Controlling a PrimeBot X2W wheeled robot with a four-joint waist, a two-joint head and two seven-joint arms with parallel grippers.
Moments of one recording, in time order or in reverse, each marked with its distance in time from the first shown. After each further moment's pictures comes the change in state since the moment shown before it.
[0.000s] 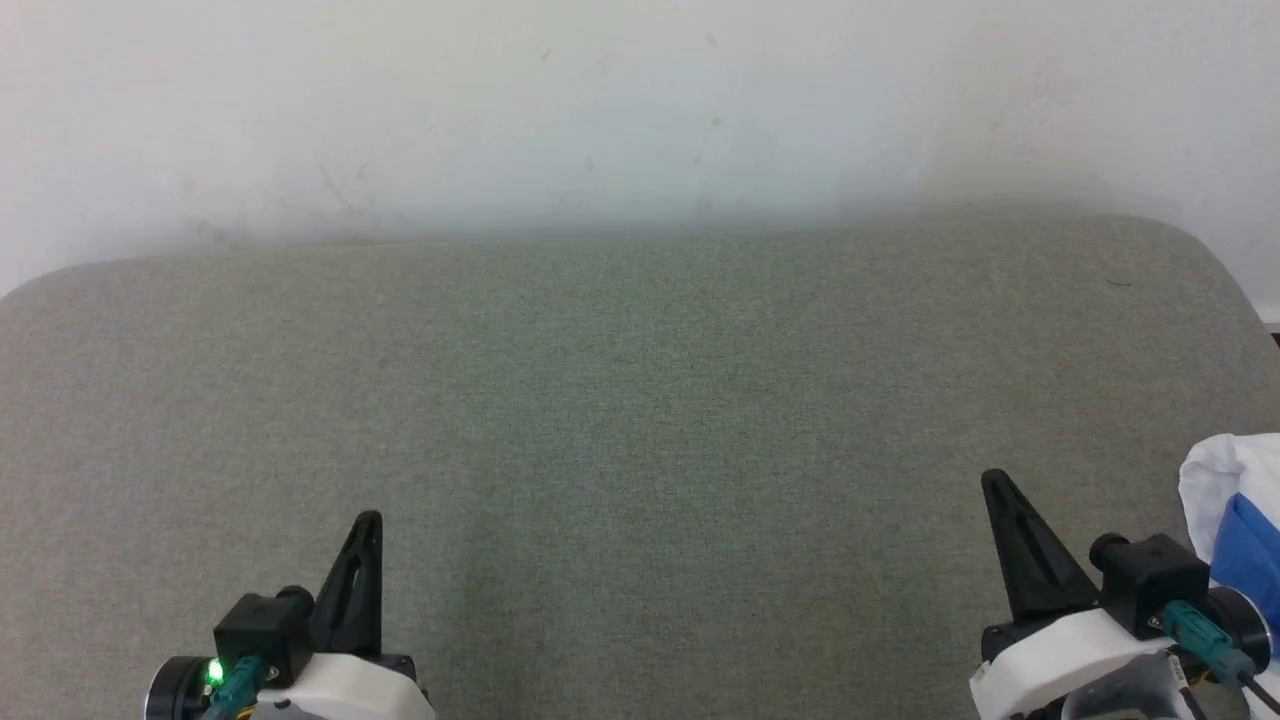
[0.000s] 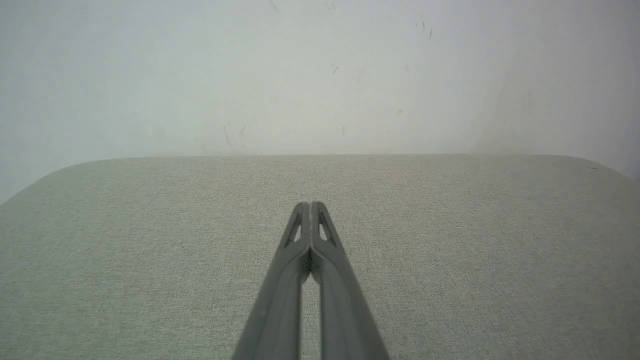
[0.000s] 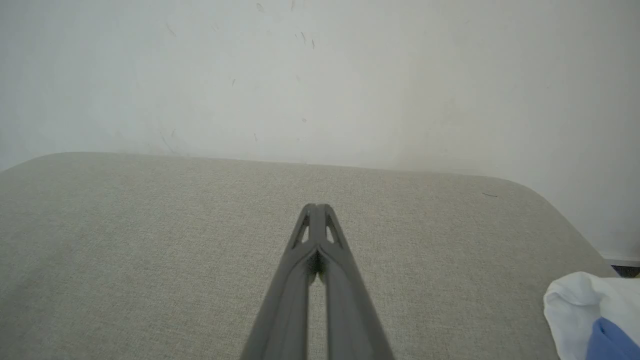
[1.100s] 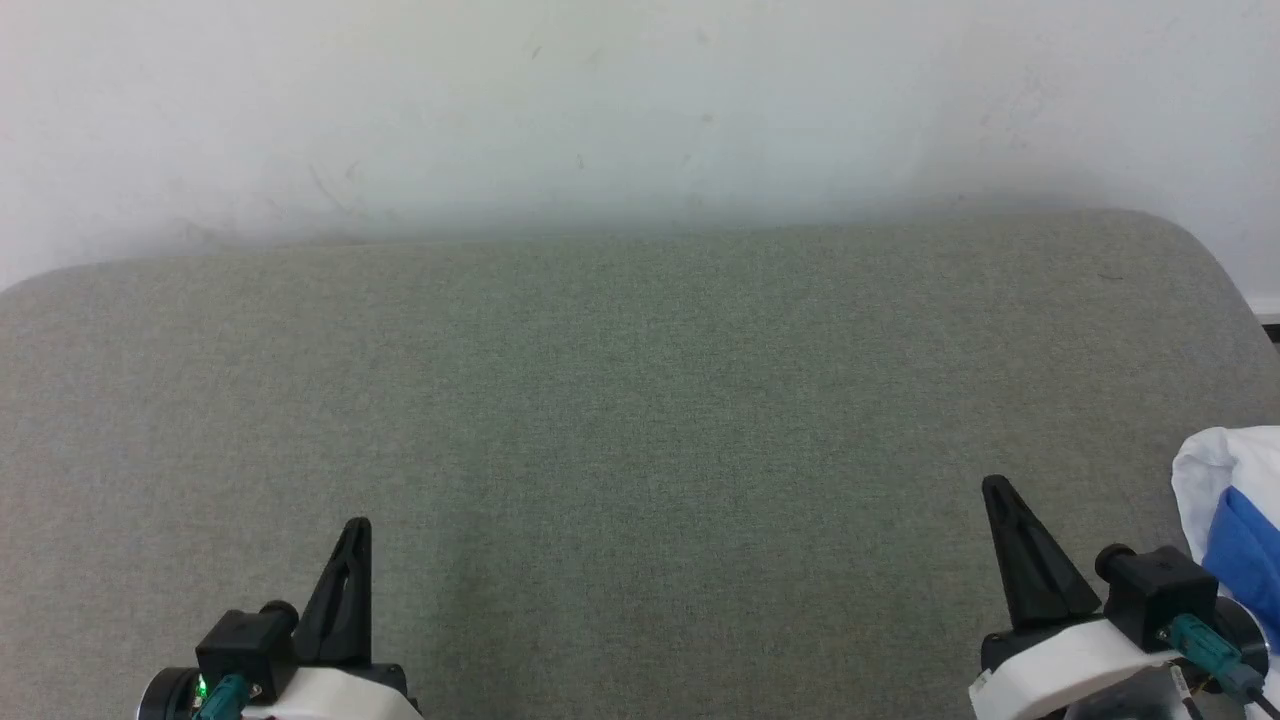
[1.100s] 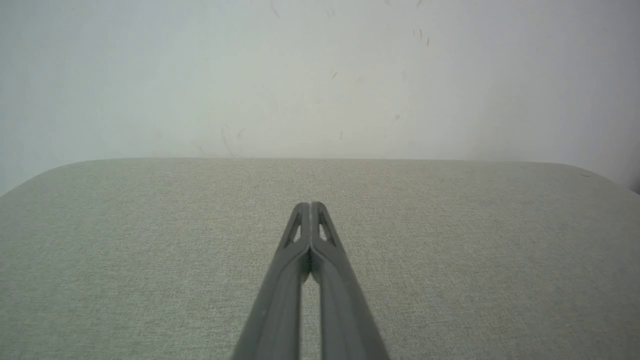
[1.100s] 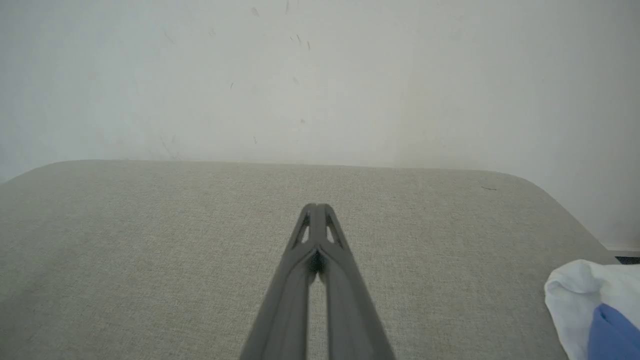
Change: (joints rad) left arm 0.005 0.010 0.010 0.030 -0.028 -0.019 -0.065; right arm 0.017 0.000 0.005 -0.007 0.027 0.000 -0.019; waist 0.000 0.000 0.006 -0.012
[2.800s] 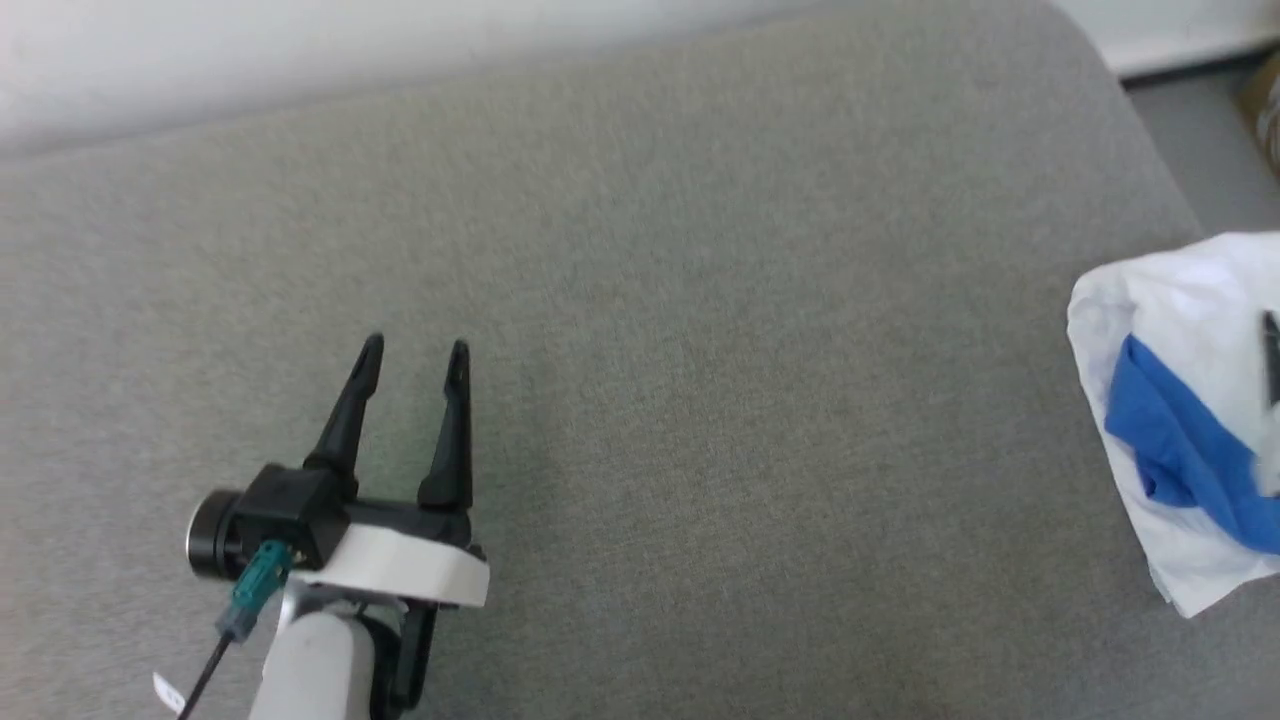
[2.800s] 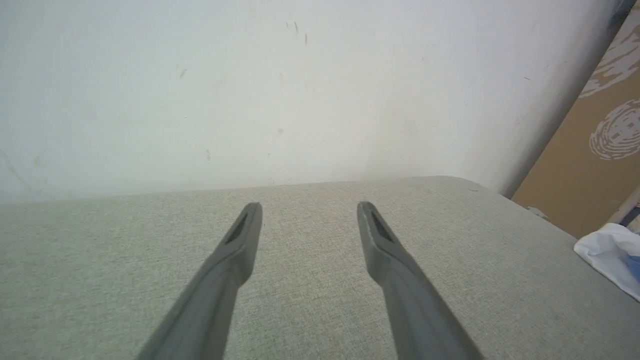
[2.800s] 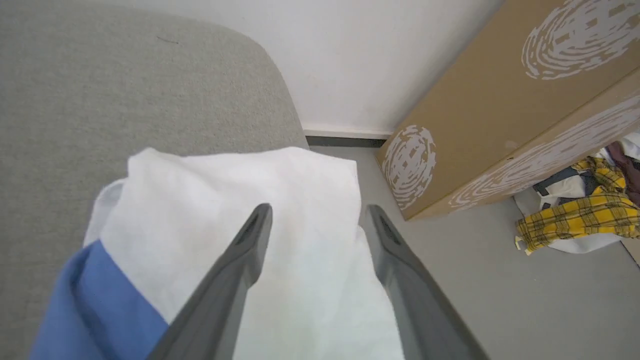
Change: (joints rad) left arm -0.231 -0.029 -0.110 -0.077 -0.006 0.027 -0.008; right arm -0.737 -0.437 0.006 1.059 0.022 0.000 -0.160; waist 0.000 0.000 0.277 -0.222
